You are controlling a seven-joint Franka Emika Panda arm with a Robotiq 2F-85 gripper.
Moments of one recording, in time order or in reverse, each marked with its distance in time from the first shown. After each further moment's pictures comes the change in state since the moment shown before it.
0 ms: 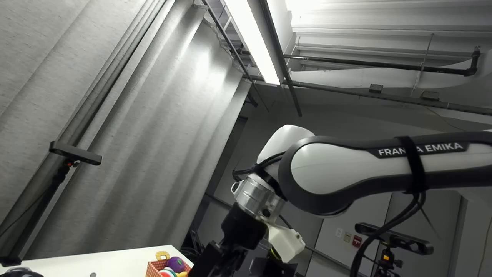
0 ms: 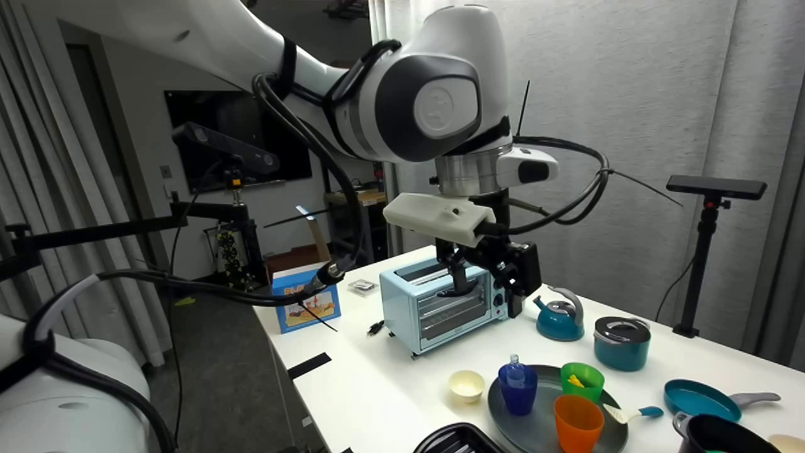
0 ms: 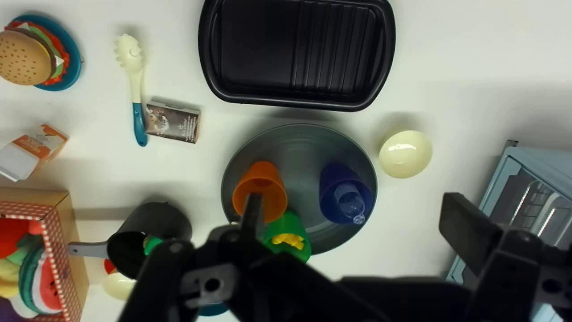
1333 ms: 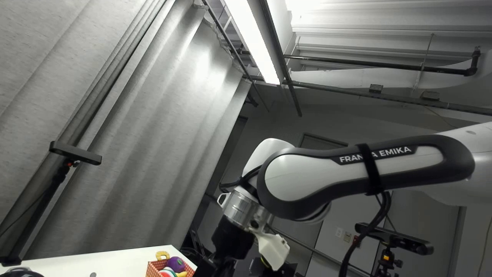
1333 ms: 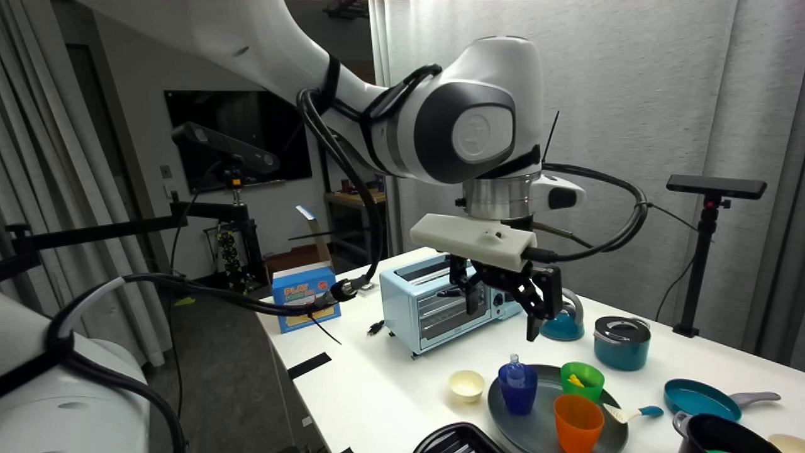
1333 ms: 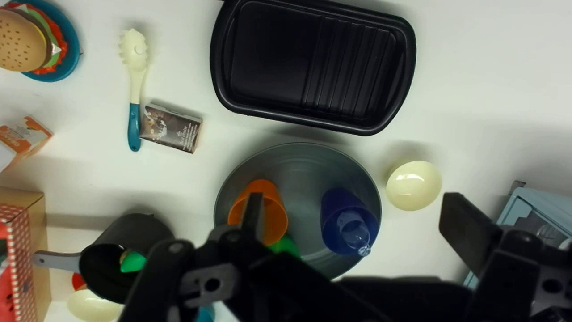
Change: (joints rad) arm 0.000 0.122 -0.045 0.042 0.000 -0.002 -0.153
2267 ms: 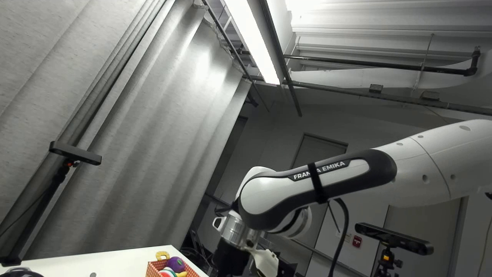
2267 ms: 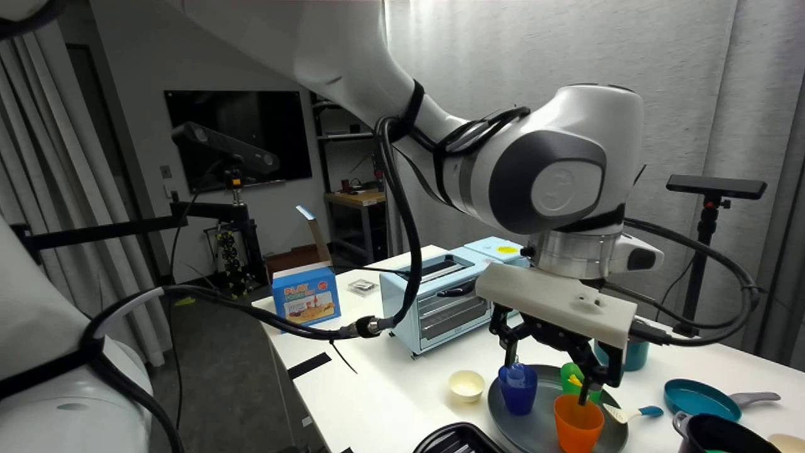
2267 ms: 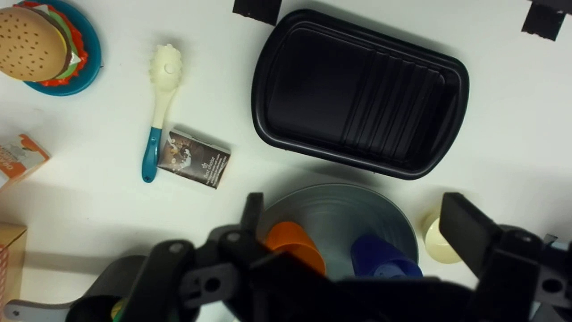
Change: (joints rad) arm -0.039 0.191 -0.122 0.067 0.032 -0.001 -0.268
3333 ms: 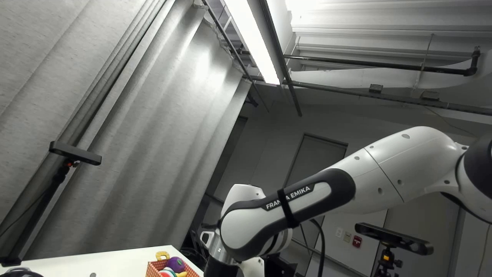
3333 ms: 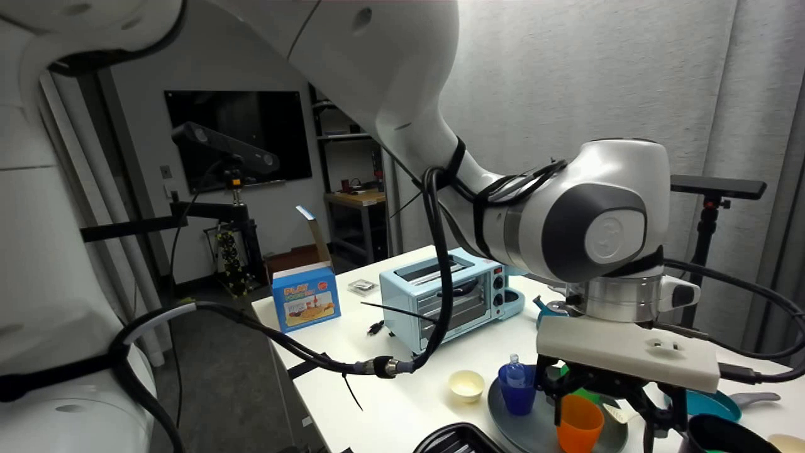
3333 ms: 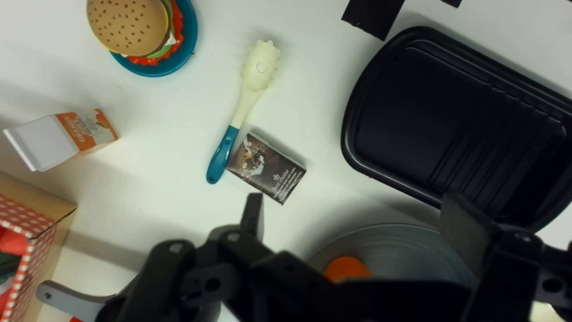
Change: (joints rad) arm -0.044 0.183 -0.005 0.064 -0.172 0.125 -0.096
